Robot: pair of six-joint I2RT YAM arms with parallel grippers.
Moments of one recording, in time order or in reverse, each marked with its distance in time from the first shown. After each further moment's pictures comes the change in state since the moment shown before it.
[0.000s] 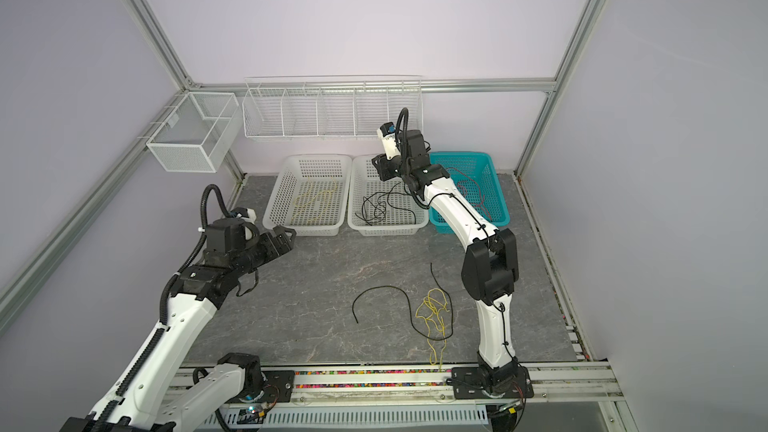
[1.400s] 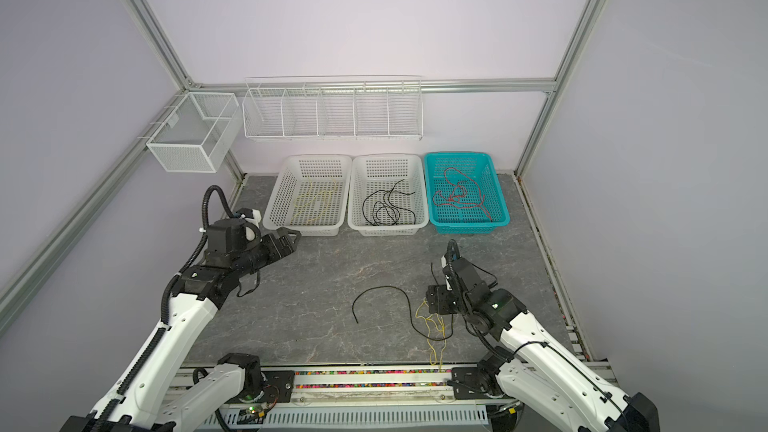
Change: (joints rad) left arm 0.000 0.005 -0.010 0.011 0.092 -0.001; right arm 0.164 -1.240 -1.371 -0.415 0.287 0.446
